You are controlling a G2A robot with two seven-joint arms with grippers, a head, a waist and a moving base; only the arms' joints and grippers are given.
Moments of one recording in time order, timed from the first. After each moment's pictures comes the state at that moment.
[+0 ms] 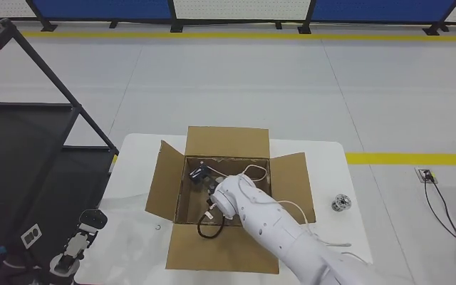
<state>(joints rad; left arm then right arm) 1.63 -1.17 -1.95 -1.68 -0.31 -0.96 -0.62 -0.27 -1.76 0.46 -0.57 -0.86 0.01 0.81</state>
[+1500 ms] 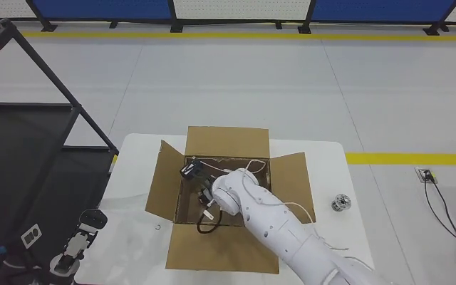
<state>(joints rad) 1.63 -1.17 -1.95 -1.68 -0.31 -0.96 -0.62 -0.37 -1.68 0.64 -0.86 -1.05 -0.09 0.86</state>
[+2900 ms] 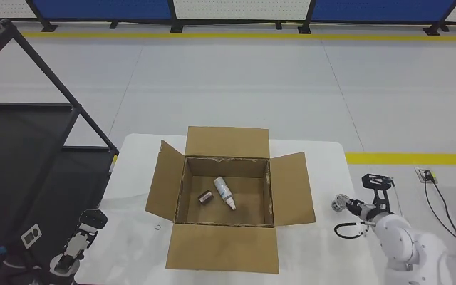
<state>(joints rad) 1.63 -1.17 -1.95 -1.68 -0.31 -0.96 -0.62 -1.12 -1.37 1.86 -1.54 -1.27 -0.15 0.91</state>
